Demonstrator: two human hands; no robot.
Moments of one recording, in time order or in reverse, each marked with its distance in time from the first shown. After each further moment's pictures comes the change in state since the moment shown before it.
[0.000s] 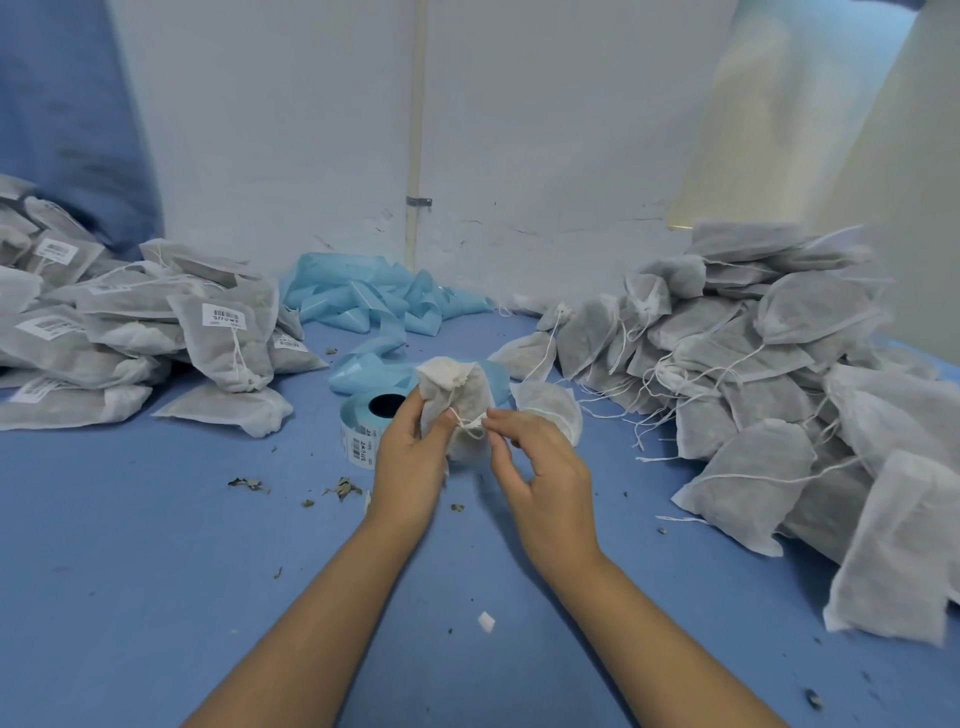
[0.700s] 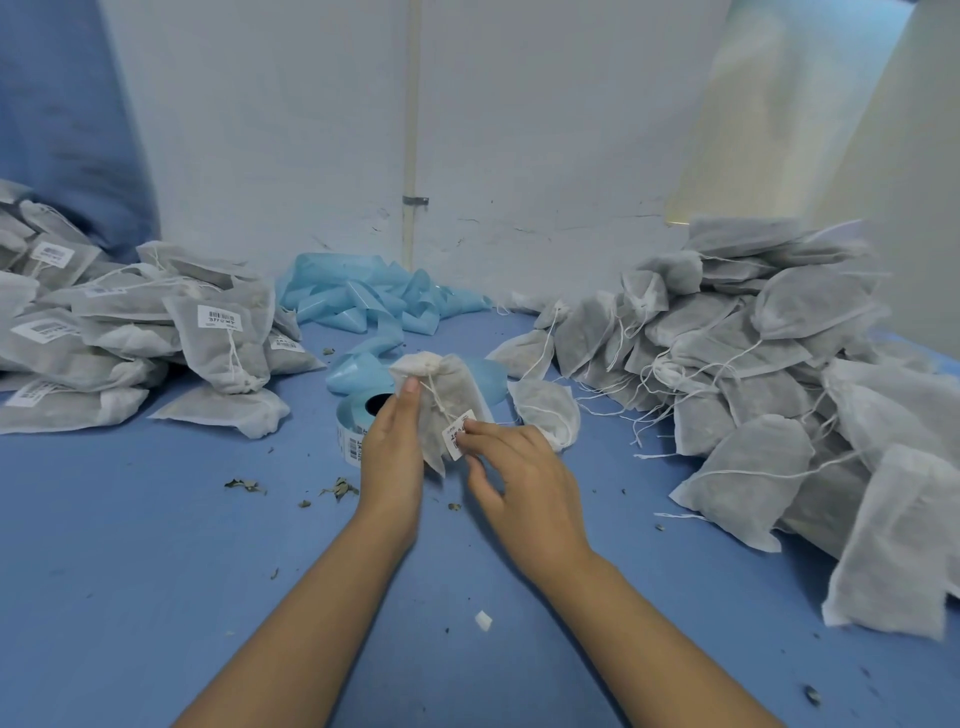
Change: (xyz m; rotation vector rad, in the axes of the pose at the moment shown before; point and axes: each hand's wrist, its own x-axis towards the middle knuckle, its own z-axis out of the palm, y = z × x) left_hand 0.009 0.001 0.000 -0.202 0.196 -0.252; right_hand -0.002 -0.004 0.003 -0.295 -0.145 -0.074
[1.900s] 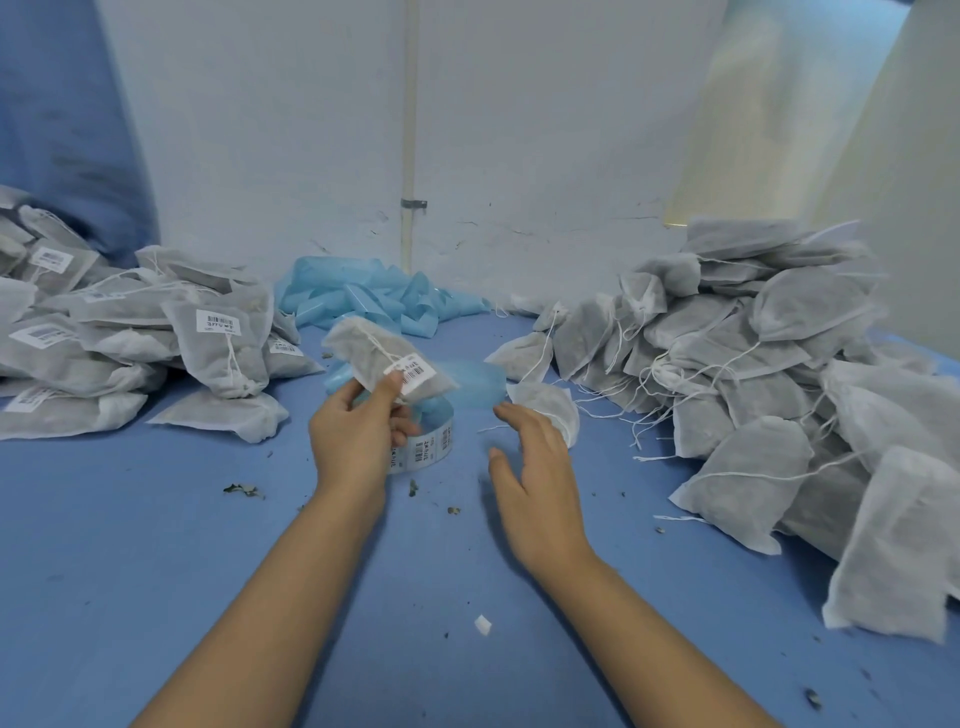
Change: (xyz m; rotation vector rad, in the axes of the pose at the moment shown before) left_hand 0.014 0.031 -0.011 0.066 0.165 0.016; right_hand 0.003 0.008 -0.001 0.335 -0.171 0.367
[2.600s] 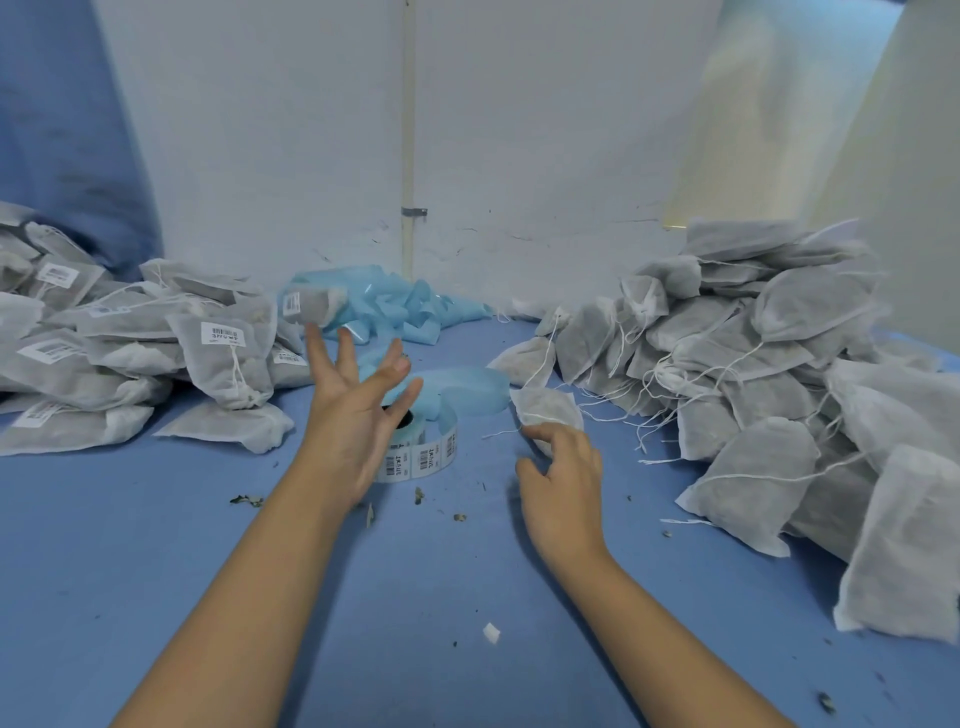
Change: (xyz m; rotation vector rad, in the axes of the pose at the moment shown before) left_hand 0.004 0.027 -0.009 -0.264 -0.395 0.113; right_hand 0.008 0.011 -0.001 -0.019 0.117 0.248
